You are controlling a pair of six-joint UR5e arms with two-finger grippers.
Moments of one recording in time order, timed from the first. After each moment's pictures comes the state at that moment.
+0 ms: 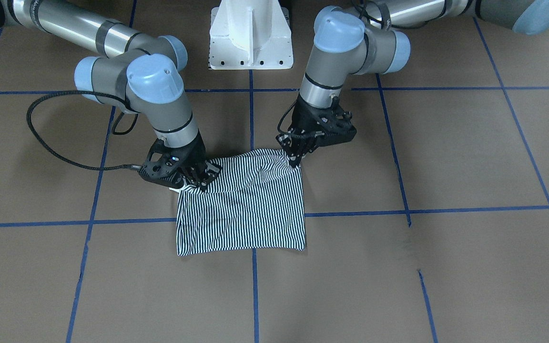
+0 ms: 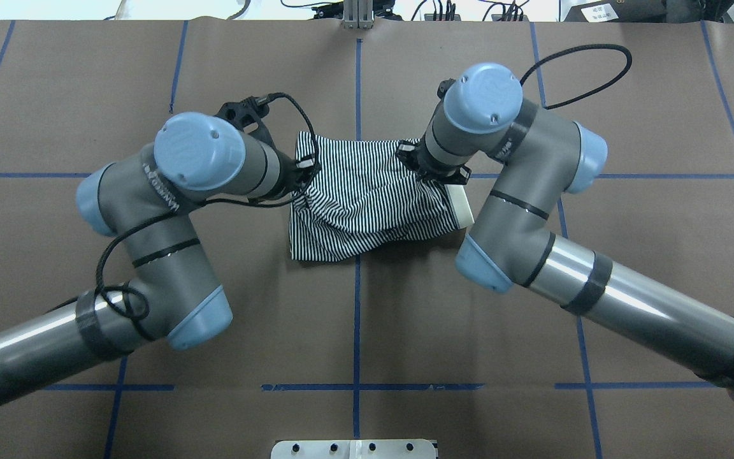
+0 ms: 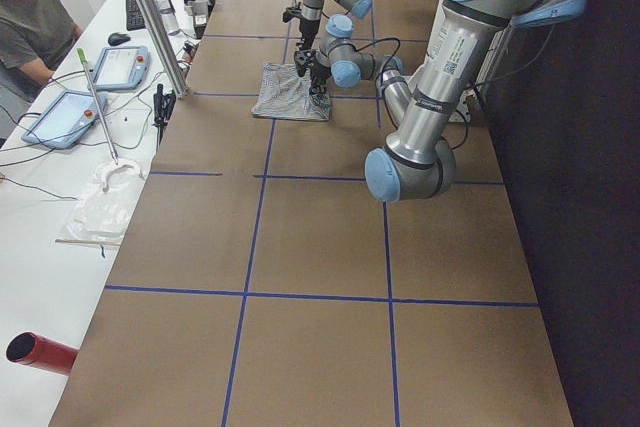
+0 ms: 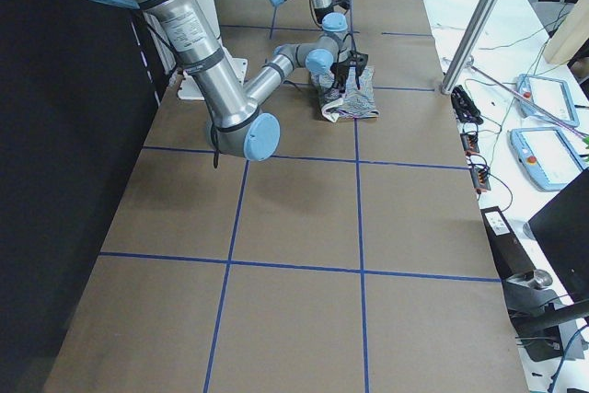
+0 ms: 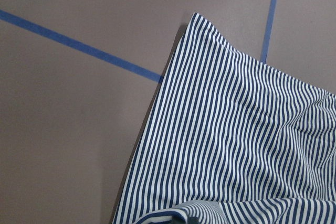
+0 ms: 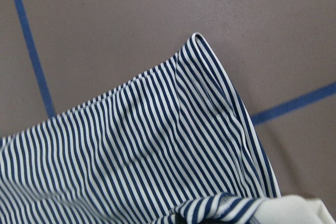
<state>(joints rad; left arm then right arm) -0.63 -2.25 -1.57 -1.93 -1.74 -1.63 0.71 -0.83 1.43 -1.36 1.93 1.52</state>
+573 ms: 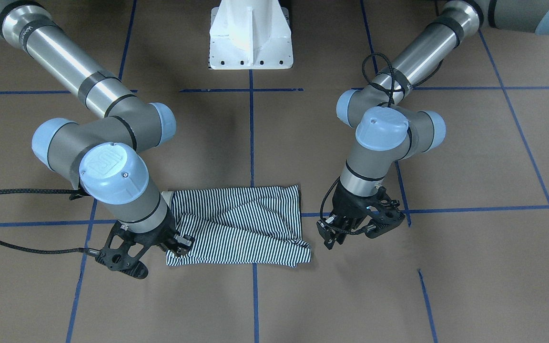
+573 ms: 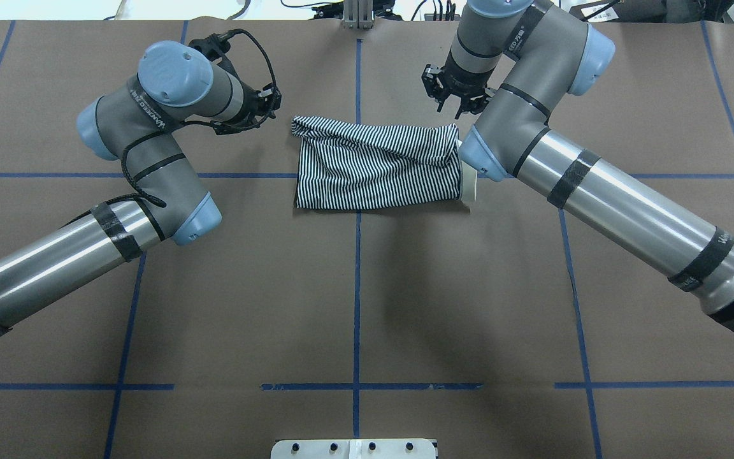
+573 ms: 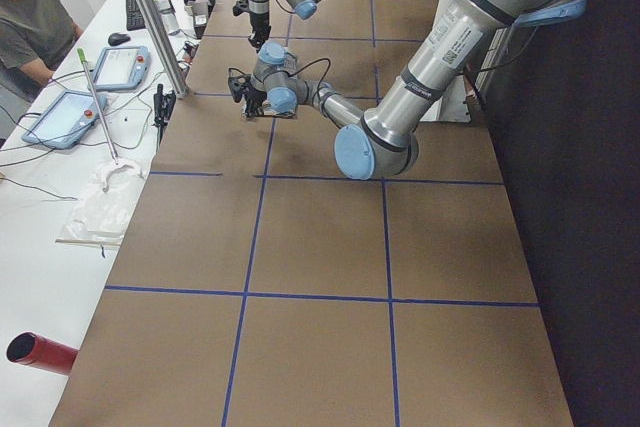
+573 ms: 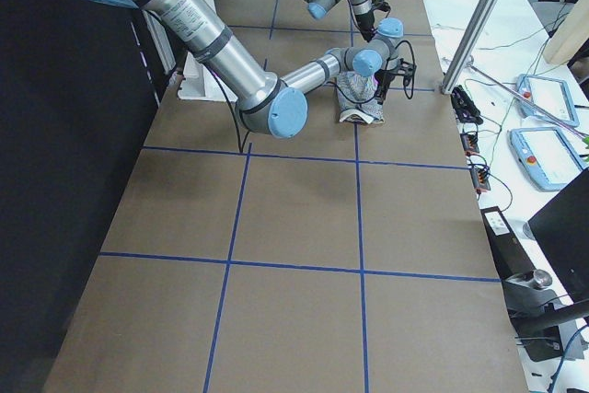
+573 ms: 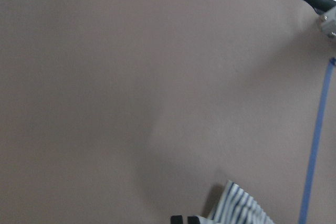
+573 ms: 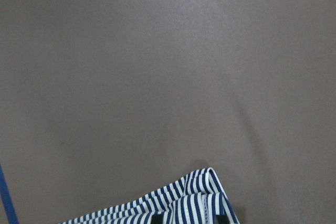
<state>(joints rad) -0.77 -2.31 -1.20 -2.21 -1.78 -1.56 0.86 -0.70 1.11 -1.29 2.03 1.33</state>
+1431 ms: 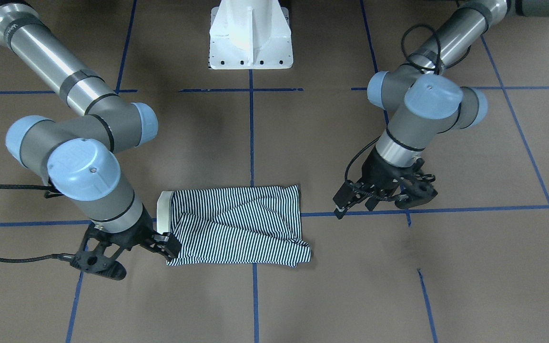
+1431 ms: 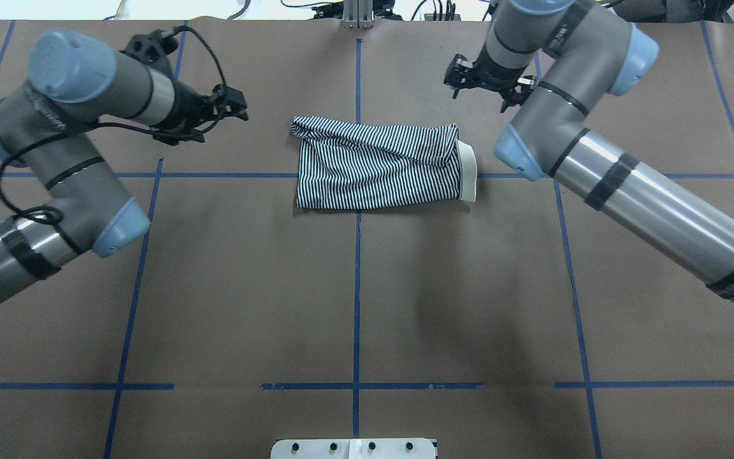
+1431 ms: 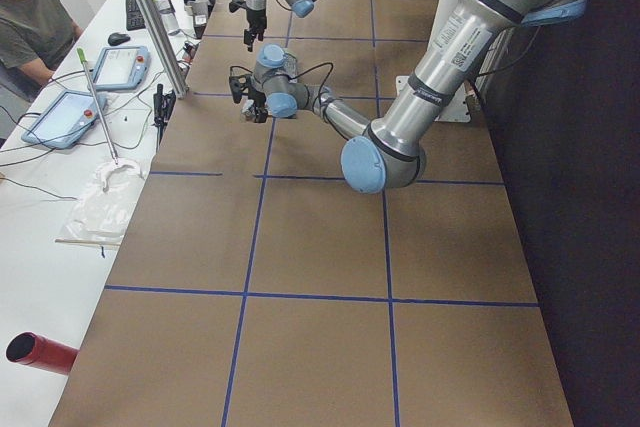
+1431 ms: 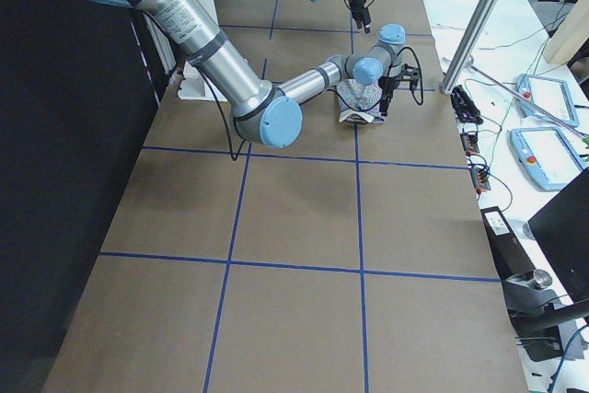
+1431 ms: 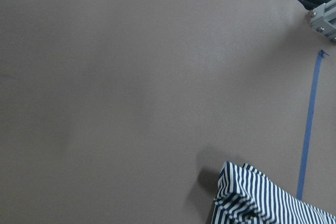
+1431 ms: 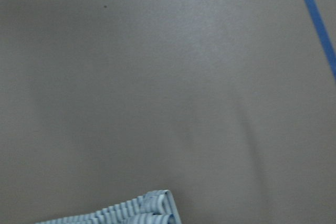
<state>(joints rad) -0.85 -2.06 -1.54 -2.20 -1.96 -1.41 0.92 -0.83 1.26 -1.31 2.04 1.17</state>
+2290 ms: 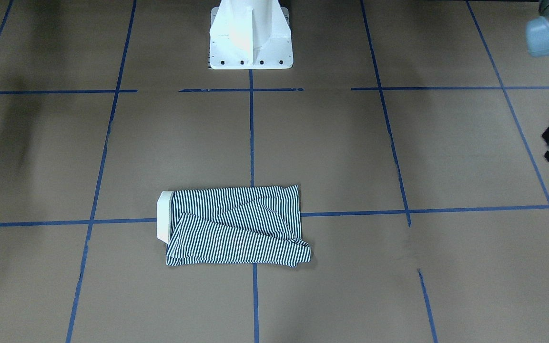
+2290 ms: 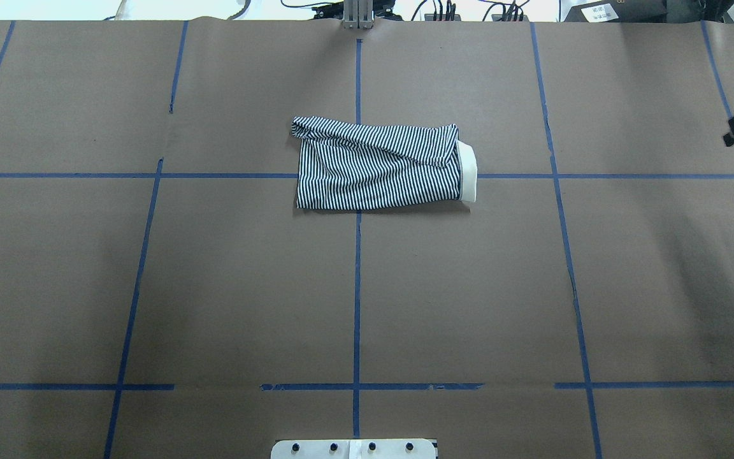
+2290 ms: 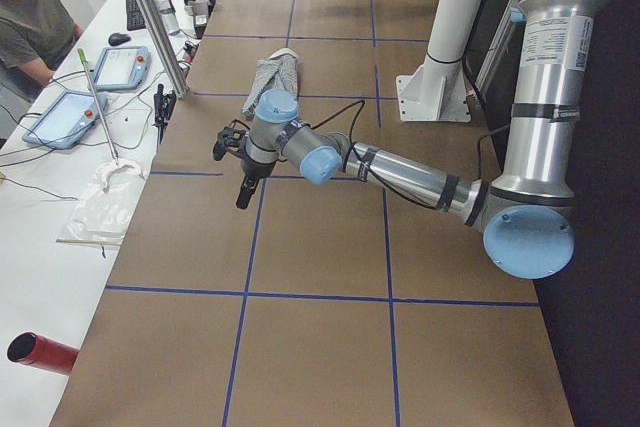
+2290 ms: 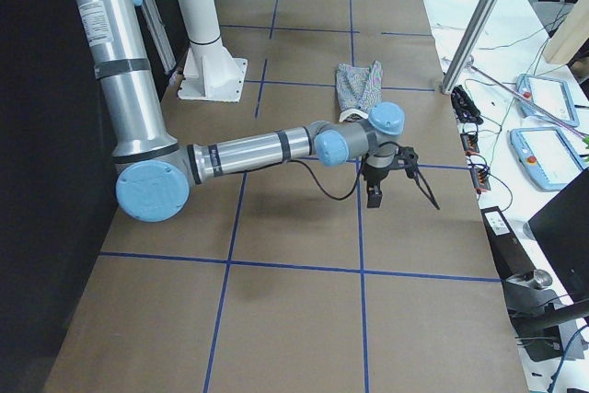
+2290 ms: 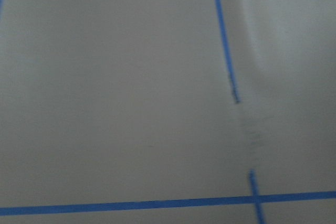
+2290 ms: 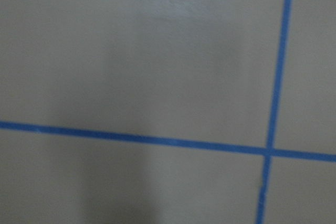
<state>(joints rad) -1.38 -1.60 -1.80 -1.88 -2.11 -0.25 1.38 -1.45 1.57 -1.50 2.30 0.16</state>
